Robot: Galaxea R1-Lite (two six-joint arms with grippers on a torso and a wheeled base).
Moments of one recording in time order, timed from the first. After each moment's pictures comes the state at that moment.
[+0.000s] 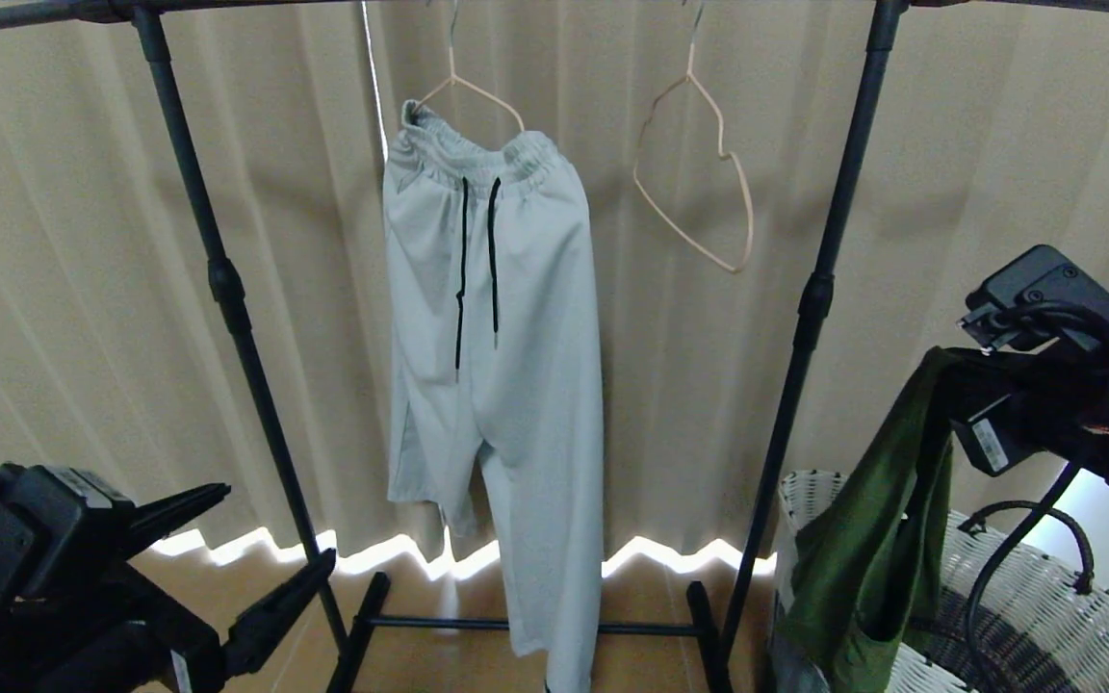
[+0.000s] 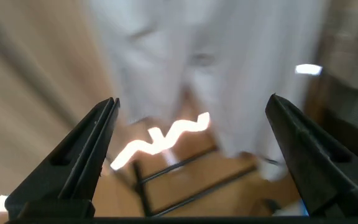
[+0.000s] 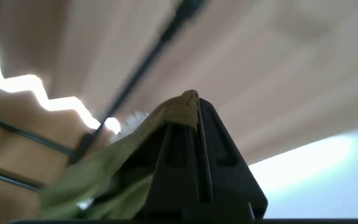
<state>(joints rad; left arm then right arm) -0.44 1.19 -0.10 -0.90 0.04 0.22 0.32 1.36 -0.70 -0.39 -0.30 -0.50</state>
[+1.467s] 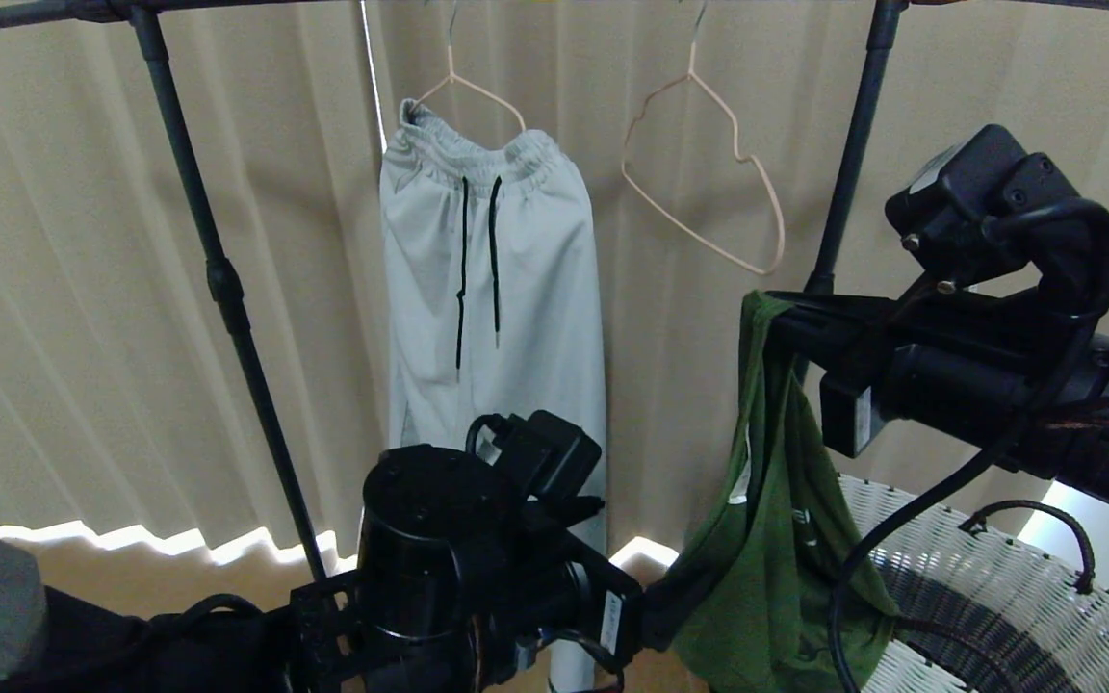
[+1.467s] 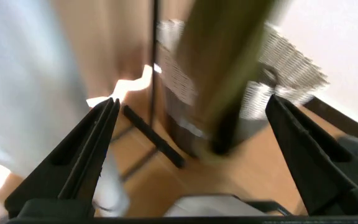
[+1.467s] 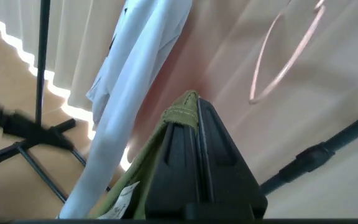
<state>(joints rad) -0.92 1.84 -0.65 -0.90 0.01 -0.18 0.73 1.43 -0.87 -0.46 -0.17 -0.35</state>
